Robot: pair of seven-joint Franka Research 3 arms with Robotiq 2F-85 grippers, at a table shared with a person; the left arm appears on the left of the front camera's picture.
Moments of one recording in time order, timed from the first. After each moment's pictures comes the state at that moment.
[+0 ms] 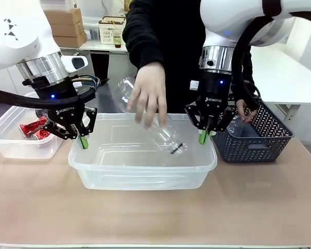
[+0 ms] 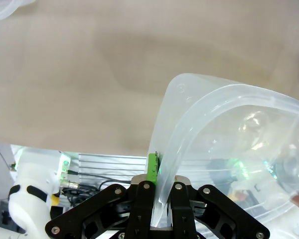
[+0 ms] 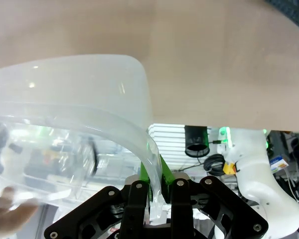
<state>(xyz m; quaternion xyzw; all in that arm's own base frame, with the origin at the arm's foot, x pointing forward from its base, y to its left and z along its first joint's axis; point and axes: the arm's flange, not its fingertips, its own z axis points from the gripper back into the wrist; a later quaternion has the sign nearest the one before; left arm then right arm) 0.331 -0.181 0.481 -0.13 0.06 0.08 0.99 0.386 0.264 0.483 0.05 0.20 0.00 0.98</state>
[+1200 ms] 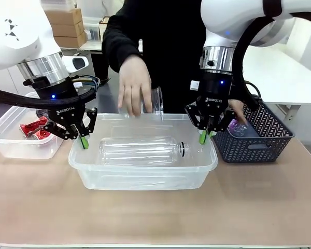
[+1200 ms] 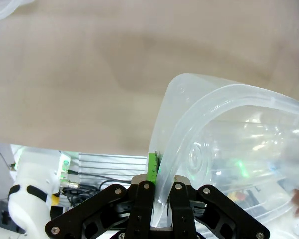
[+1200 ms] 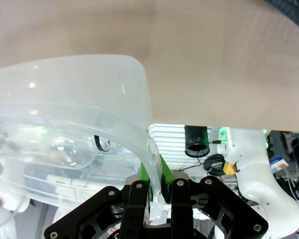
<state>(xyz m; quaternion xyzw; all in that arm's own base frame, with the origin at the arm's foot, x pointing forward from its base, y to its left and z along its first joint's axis) 0.330 -0.181 0.481 -0.13 0.06 0.08 0.99 0.386 0.264 0.483 0.05 0.20 0.00 0.98</state>
